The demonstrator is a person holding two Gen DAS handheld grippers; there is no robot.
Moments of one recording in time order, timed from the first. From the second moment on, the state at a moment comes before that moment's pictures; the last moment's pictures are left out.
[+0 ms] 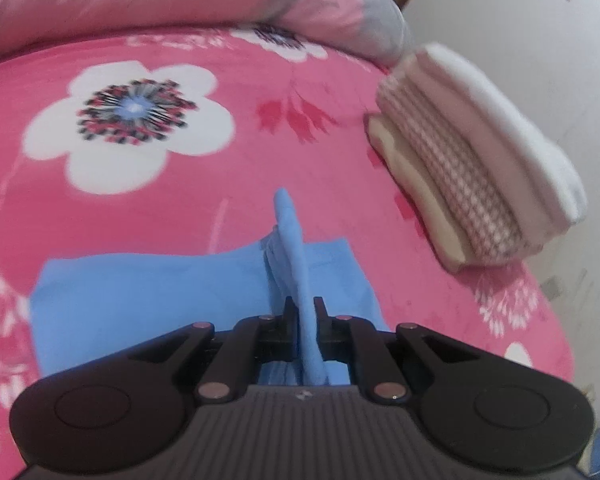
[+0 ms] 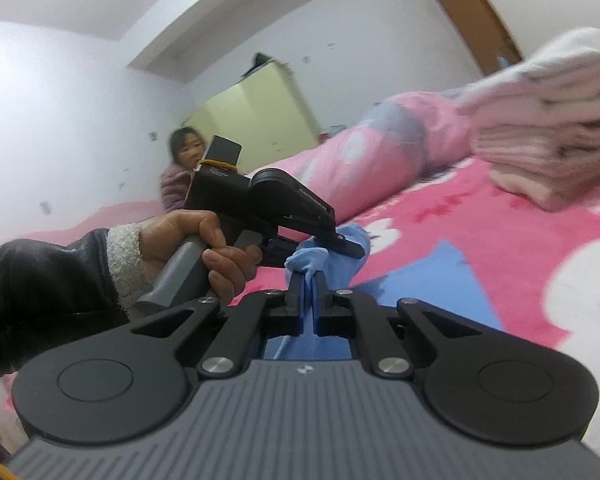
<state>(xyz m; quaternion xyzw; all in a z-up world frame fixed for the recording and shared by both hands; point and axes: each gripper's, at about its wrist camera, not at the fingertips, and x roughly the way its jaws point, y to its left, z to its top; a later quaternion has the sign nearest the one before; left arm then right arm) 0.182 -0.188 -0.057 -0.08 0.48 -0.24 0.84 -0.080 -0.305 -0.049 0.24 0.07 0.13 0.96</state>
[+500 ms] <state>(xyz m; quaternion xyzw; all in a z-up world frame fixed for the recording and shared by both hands) 0.142 -0.164 -0.029 -0.10 0.40 -0.27 0.87 -0.062 -0.361 -0.111 0.39 0.14 0.09 0.91</state>
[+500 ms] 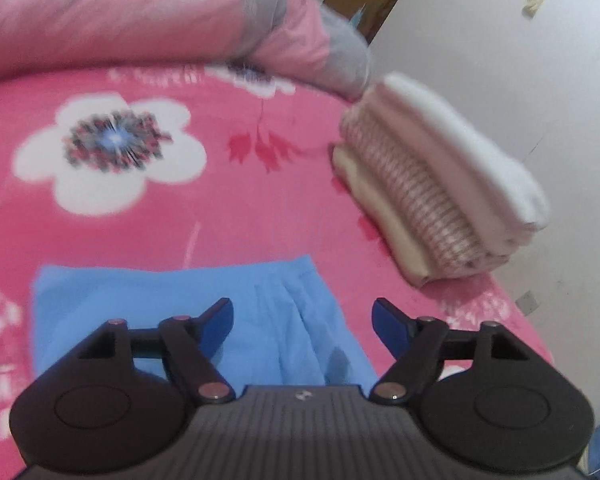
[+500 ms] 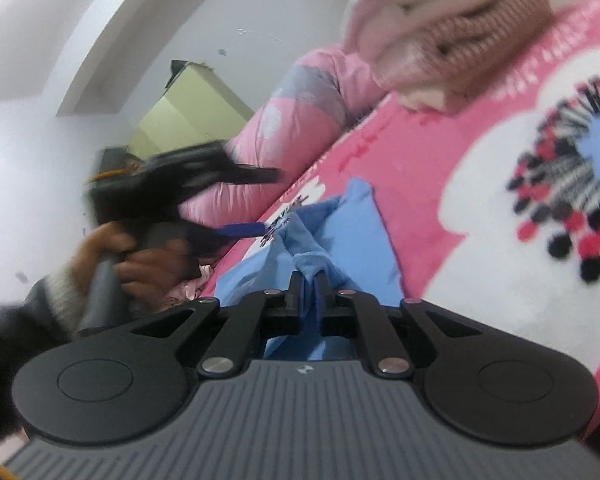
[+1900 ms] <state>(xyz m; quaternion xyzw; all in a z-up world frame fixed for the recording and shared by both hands) -0.086 -0.066 -0.097 0.09 0.29 -0.23 0.93 -0.049 -0.353 -0.080 0.35 0.28 0.10 0.89</state>
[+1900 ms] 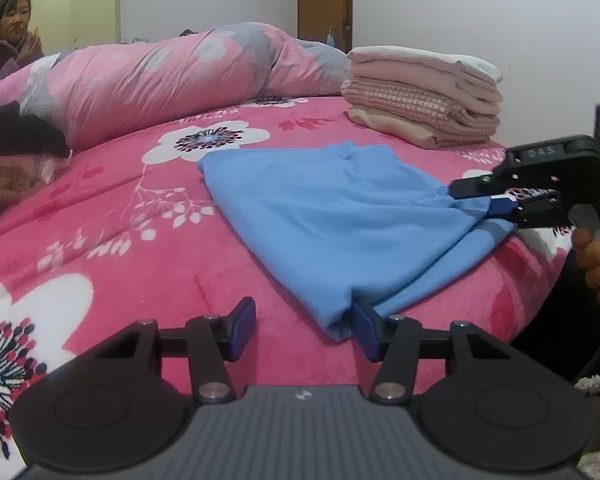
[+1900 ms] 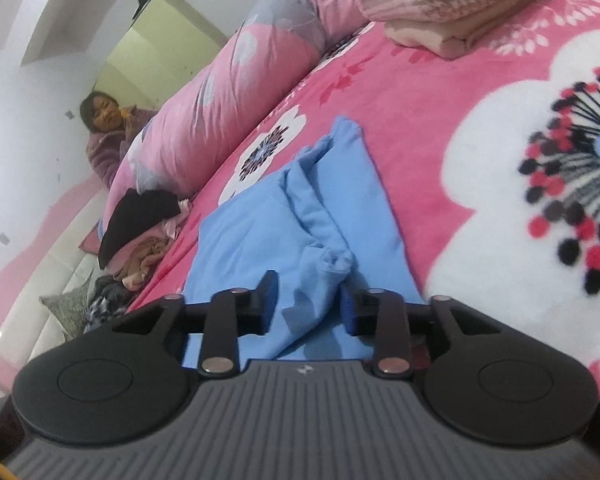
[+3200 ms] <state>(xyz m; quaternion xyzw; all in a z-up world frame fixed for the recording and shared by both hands) -0.093 -0.064 -0.104 0.11 0.29 -0.22 0.92 -0.076 -0.368 -0.096 0.34 0.23 0.03 0.91</state>
